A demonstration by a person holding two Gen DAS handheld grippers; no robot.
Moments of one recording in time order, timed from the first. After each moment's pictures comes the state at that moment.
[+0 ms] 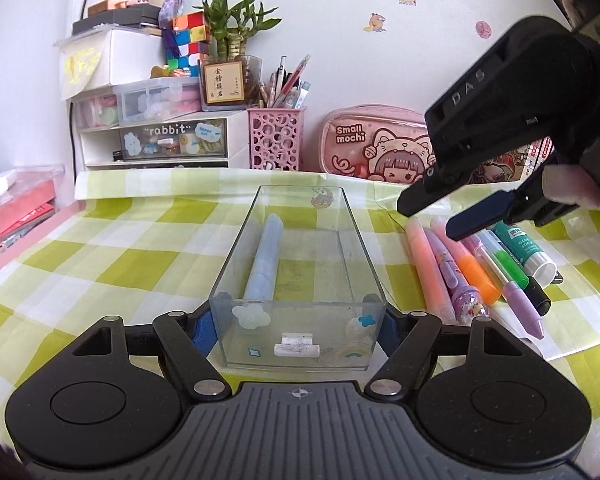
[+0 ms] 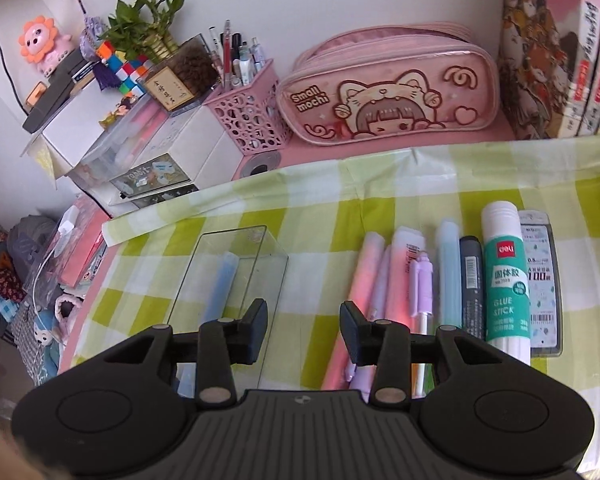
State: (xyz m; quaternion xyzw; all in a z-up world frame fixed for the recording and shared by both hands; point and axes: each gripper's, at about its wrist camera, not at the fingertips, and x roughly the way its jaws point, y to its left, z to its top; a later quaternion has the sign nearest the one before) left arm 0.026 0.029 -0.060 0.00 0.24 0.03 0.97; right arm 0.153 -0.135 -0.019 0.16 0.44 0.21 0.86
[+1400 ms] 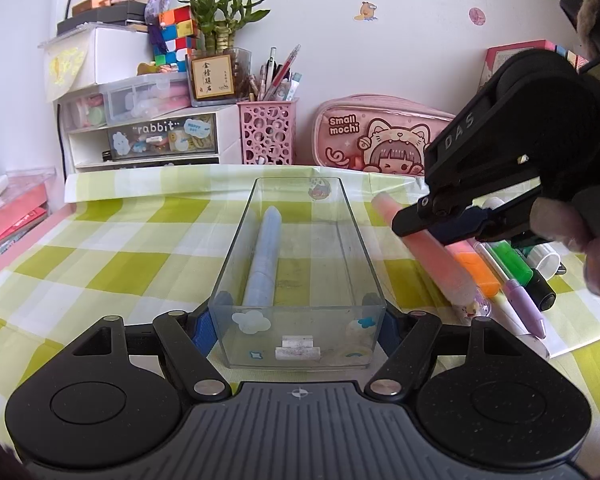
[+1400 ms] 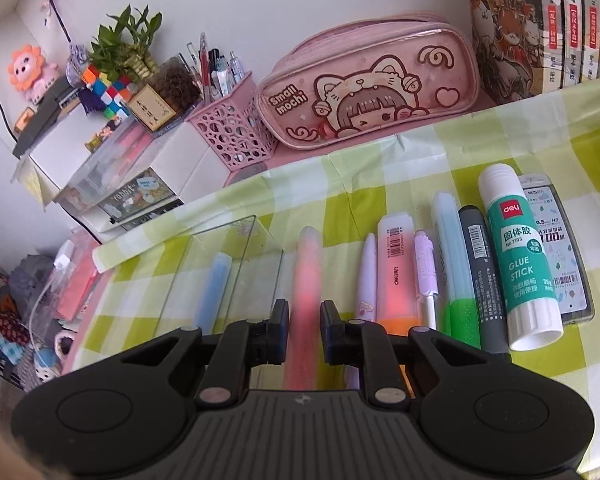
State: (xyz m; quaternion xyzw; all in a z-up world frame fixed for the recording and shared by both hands) left arm 0.034 0.030 -0.063 0.01 0.26 0.02 0.97; right arm 0.143 -0.135 -0.036 0.22 0.39 0.20 0.87
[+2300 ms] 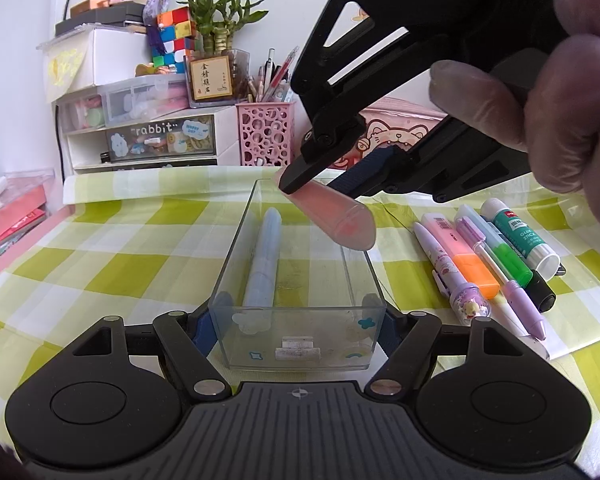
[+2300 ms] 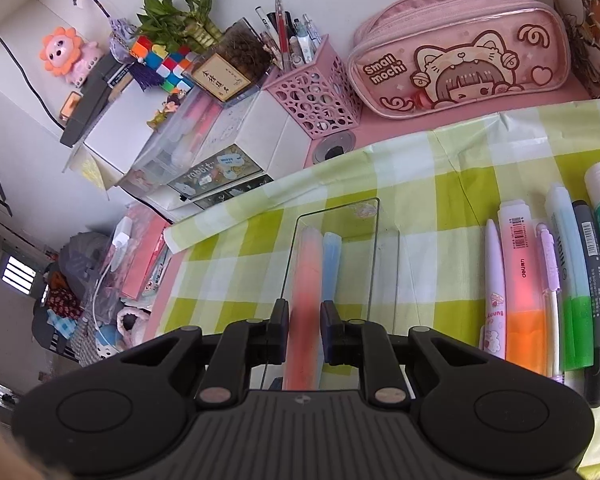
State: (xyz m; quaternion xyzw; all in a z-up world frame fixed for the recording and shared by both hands) left arm 0.035 0.029 -0.062 0.01 0.26 0.02 0.97; right arm 0.164 -0.078 -0.008 0.22 0.46 0.27 0.82
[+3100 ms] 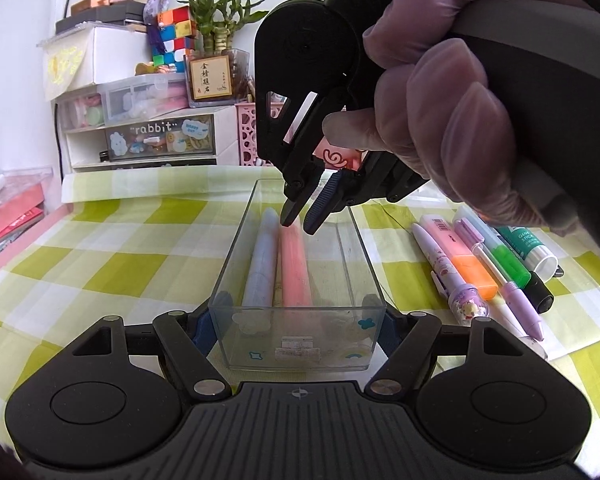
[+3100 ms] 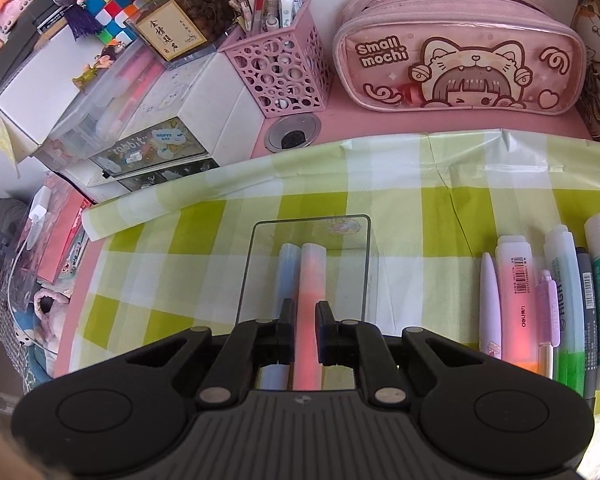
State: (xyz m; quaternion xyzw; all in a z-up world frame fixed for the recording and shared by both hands) left arm 0.037 0.029 -0.063 0.01 0.26 0.02 0.97; right arm 0.204 -0.036 -0.016 0.13 0.51 0.19 0.83
